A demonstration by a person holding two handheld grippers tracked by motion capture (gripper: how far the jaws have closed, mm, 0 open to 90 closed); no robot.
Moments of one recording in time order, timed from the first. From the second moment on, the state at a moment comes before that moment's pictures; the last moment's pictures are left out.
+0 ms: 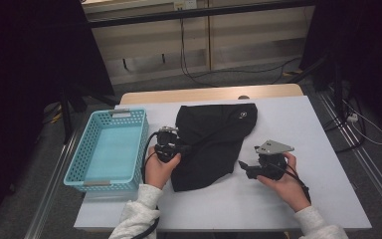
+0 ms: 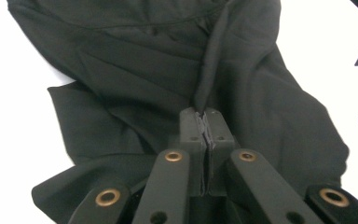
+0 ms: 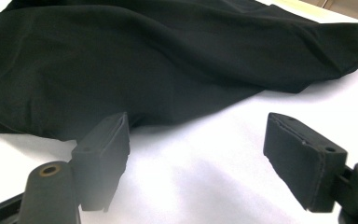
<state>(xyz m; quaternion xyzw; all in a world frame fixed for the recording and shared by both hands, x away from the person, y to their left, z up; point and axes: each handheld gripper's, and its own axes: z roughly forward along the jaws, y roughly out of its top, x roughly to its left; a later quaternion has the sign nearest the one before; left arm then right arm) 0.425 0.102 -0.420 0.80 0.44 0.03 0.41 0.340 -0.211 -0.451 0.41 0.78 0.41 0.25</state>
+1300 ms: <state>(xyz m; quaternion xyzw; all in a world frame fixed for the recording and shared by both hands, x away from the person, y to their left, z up) 0.396 0.065 -0.404 0.82 0.38 0.04 0.43 0.346 -0.211 -0.447 0.43 0.76 0.42 0.25</state>
